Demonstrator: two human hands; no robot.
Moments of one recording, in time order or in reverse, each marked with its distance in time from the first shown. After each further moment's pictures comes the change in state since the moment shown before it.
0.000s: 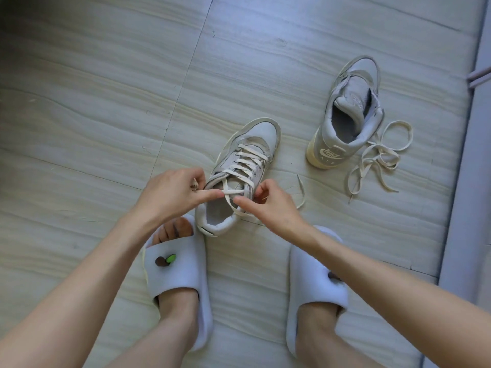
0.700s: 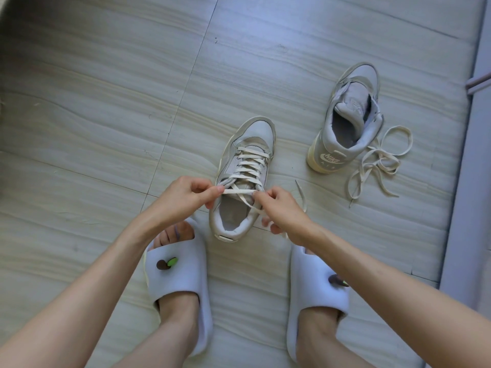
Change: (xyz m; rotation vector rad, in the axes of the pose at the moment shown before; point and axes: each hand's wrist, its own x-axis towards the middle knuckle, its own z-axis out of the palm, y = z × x) left_hand -0.004 0.005 0.008 -0.685 -0.143 -0.065; right_hand 0.007 0.000 -0.008 0.162 -0.079 0.193
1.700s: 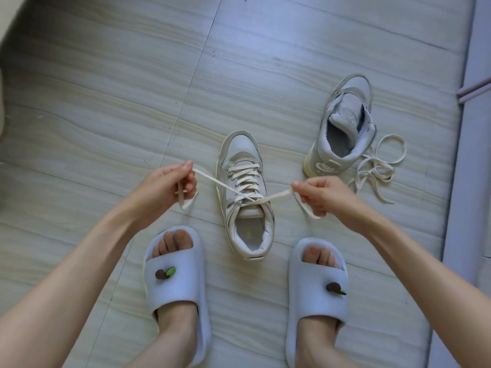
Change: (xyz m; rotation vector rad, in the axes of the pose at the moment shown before) left_hand 0.006 0.008 -0.032 -0.651 -0.021 -0.082; right_hand -0.013 -0.021 -0.090 -0.014 -0.083 -0.142
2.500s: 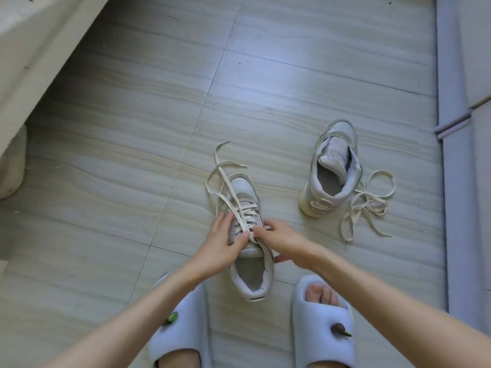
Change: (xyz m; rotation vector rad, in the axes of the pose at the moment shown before) left_hand 0.022 -0.045 0.068 0.763 0.029 0.102; right_hand 0.025 -0.015 0.064 -0.090 -0.073 0.211
